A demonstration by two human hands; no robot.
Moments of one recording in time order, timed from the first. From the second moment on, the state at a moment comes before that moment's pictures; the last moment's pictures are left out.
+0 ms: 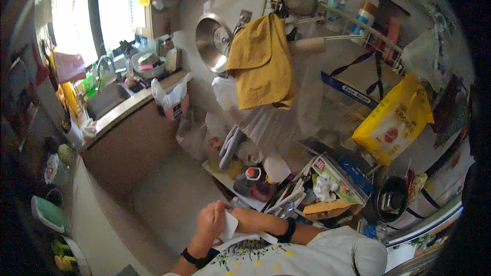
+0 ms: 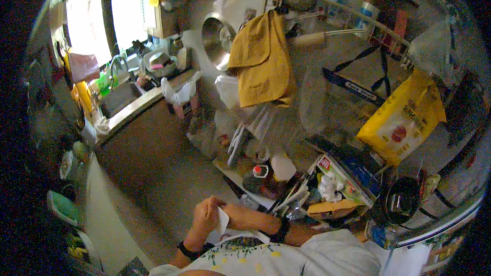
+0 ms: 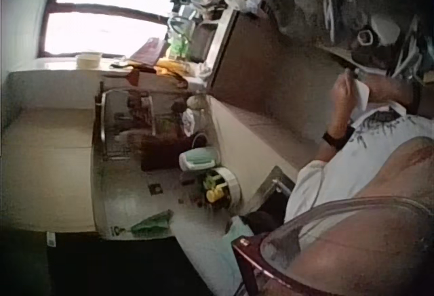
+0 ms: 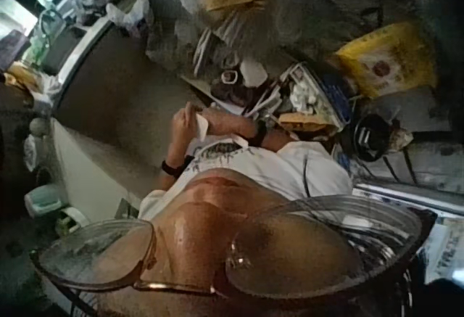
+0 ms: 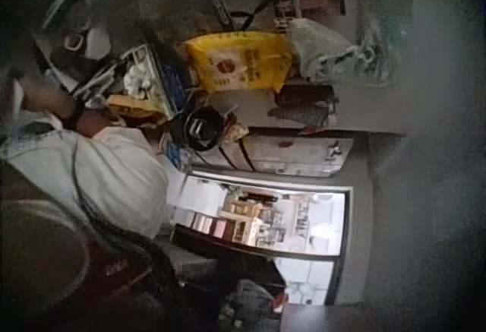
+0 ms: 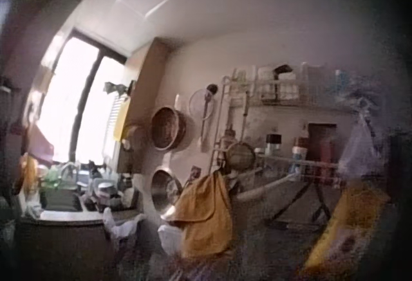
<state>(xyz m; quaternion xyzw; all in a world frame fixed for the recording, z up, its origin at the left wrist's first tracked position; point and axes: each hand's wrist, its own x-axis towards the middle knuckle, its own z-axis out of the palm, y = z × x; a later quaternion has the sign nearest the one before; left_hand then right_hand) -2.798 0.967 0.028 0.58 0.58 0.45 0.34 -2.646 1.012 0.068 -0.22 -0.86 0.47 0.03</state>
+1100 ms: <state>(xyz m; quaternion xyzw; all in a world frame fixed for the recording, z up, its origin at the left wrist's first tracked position) -3.048 1.132 0.011 0.52 0.69 0.49 0.07 -2.940 1.220 -0.017 -0.06 -0.75 0.66 -0.05</state>
